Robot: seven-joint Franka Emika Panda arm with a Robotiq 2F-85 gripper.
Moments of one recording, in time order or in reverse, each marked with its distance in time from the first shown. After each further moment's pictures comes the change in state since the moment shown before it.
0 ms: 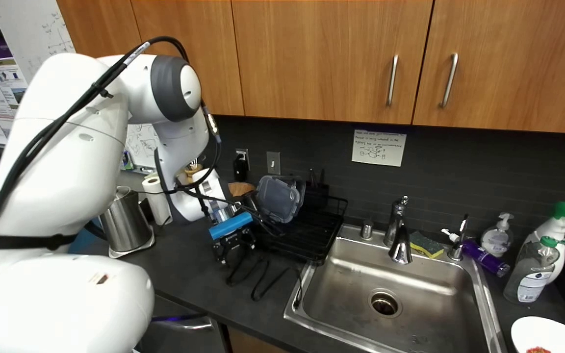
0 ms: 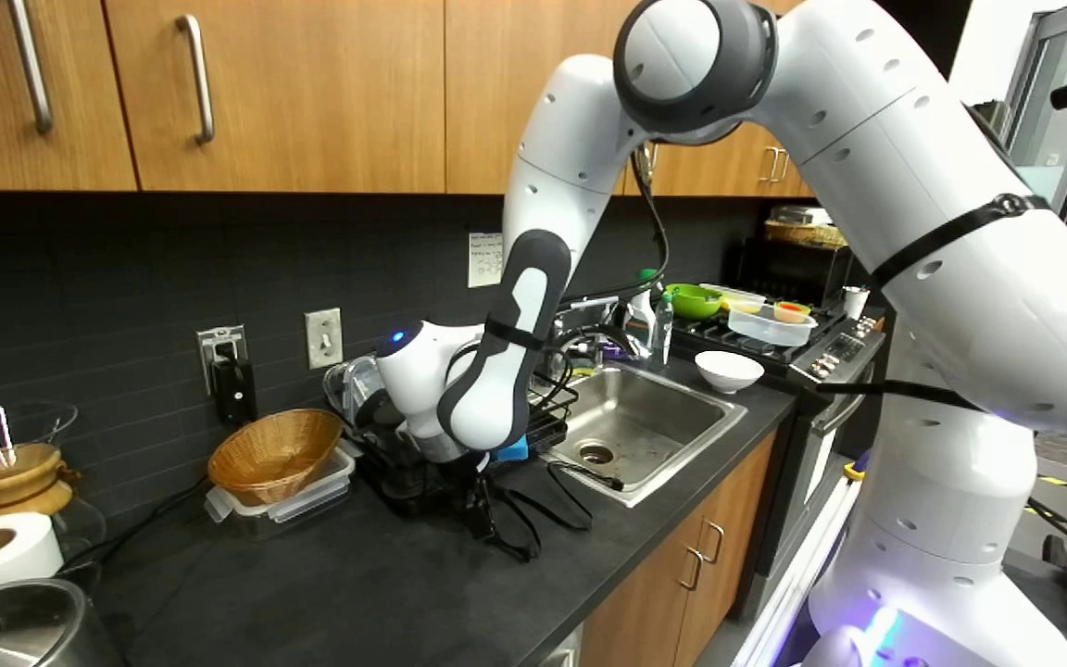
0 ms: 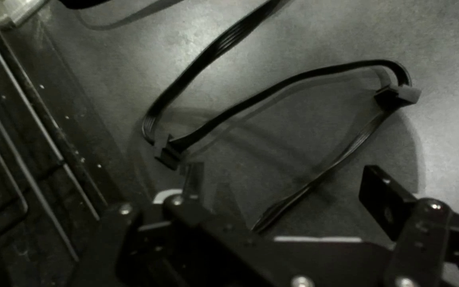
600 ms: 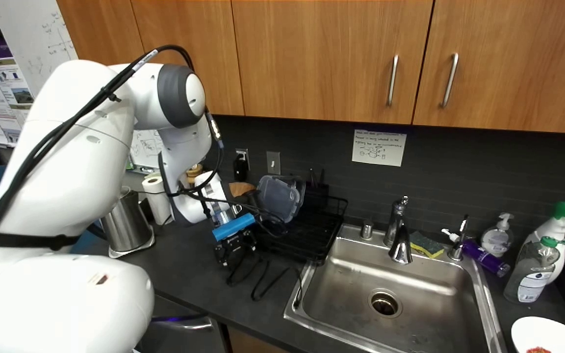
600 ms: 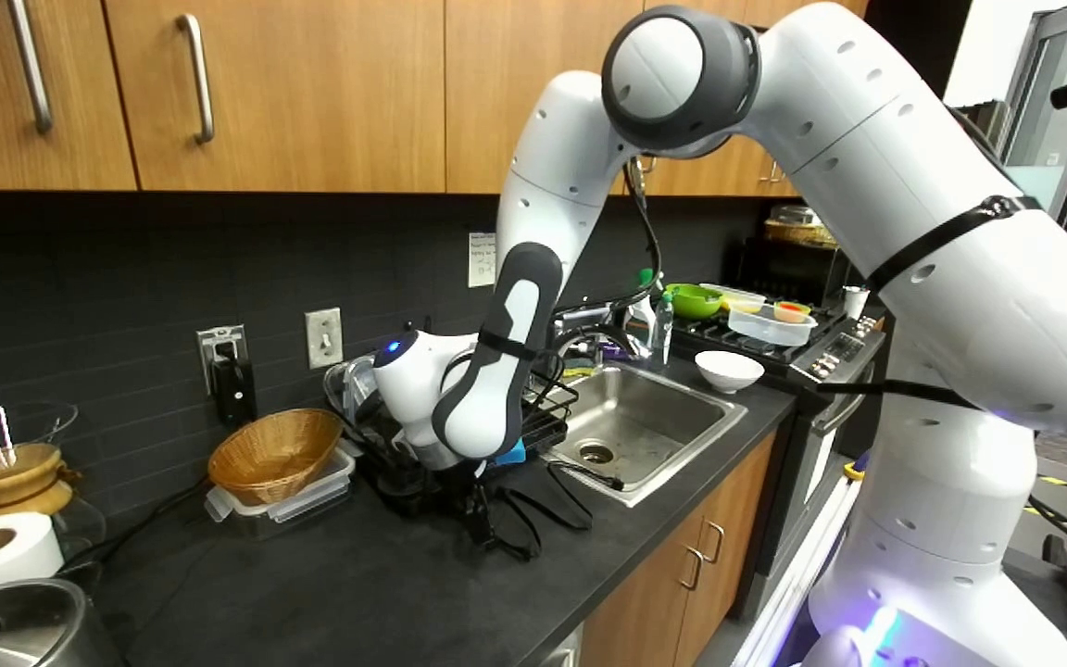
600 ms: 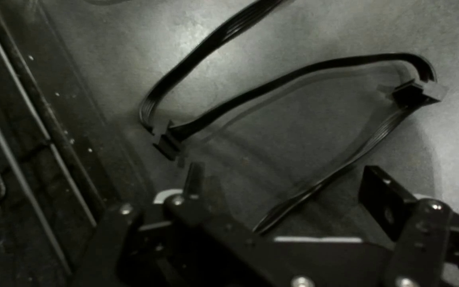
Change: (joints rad) arm -0.007 0.047 0.006 0.045 0.000 -0.010 -0.064
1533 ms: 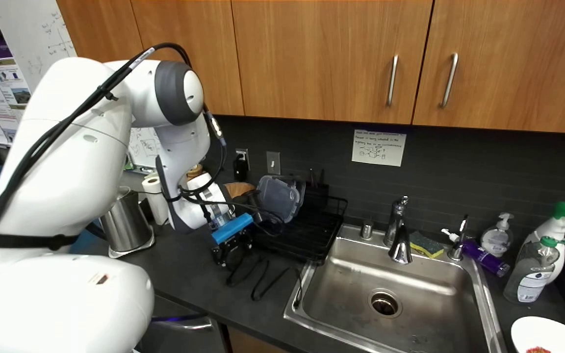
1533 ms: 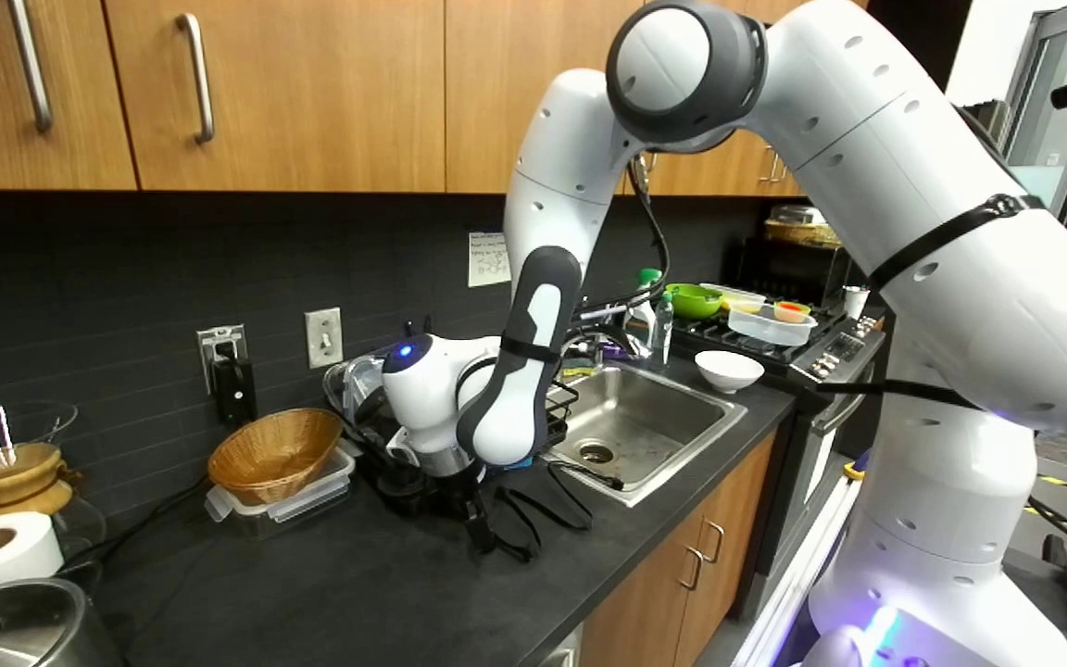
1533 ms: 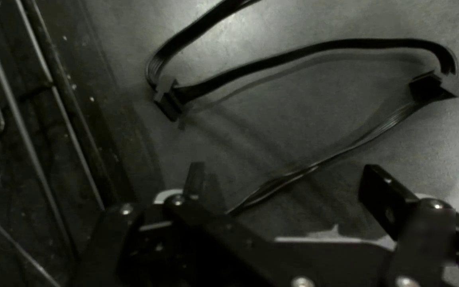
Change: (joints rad) arm 0.004 -0.020 -0.002 -0.060 -0.144 0.132 0.006
